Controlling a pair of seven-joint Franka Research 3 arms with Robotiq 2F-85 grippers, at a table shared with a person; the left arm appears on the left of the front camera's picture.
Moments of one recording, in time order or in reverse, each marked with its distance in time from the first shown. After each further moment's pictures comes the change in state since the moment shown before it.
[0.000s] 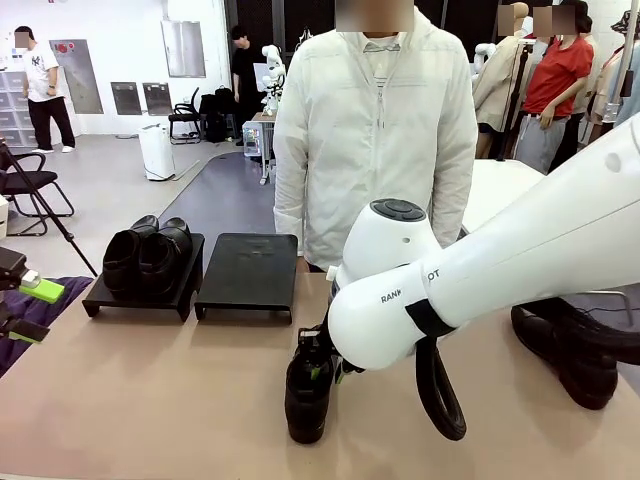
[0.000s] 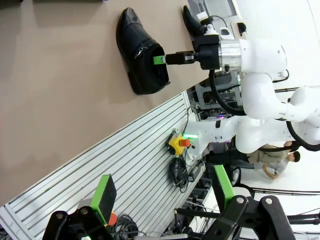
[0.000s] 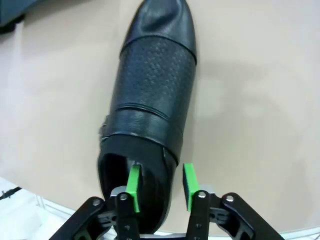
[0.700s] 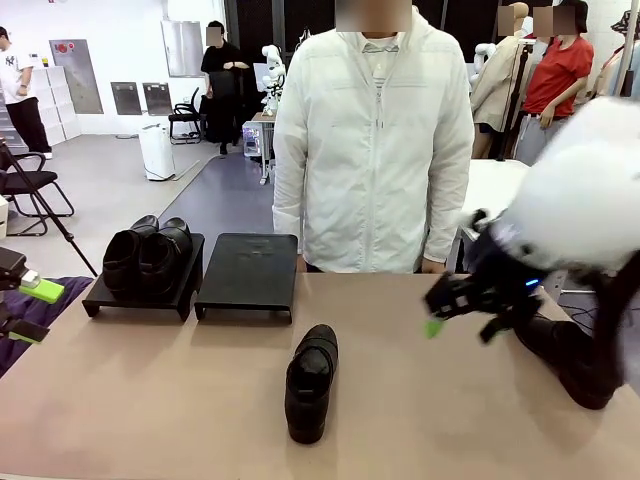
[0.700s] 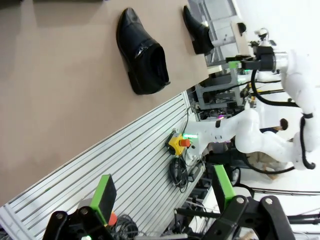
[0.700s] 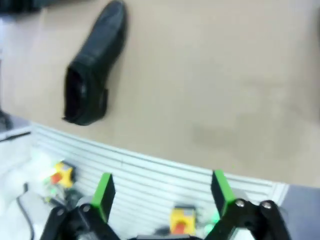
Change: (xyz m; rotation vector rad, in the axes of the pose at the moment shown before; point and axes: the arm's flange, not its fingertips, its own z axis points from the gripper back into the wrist) left arm 0.000 0.001 0.000 0.000 0.000 0.002; right arm -0.012 -0.195 0.192 0.101 0.056 0.107
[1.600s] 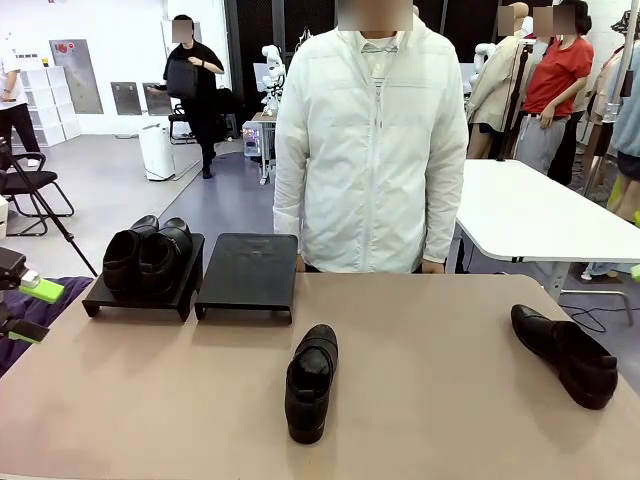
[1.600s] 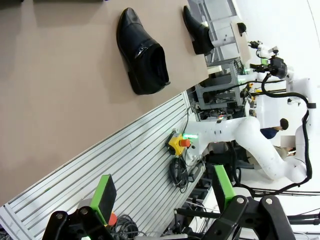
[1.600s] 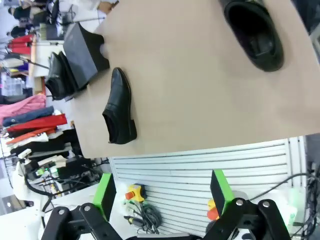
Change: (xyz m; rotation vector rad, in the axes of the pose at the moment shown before) left arm 0.000 0.000 0.000 0.000 0.000 0.000; right arm -0.070 -0.183 0.120 0.343 -0.191 -0.440
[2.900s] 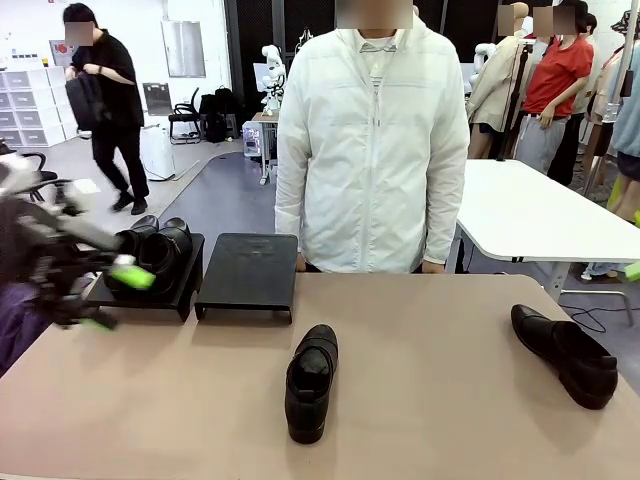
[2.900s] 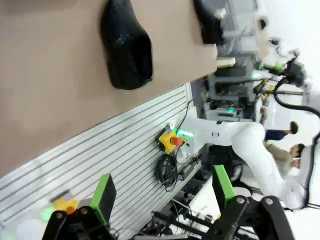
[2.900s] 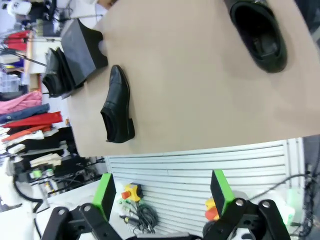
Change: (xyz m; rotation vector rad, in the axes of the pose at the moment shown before) left arm 0.024 -0.120 -0.121 0.143 0.126 0.087; right arm -0.002 0.006 -0.001 -0.014 -0.002 0.017
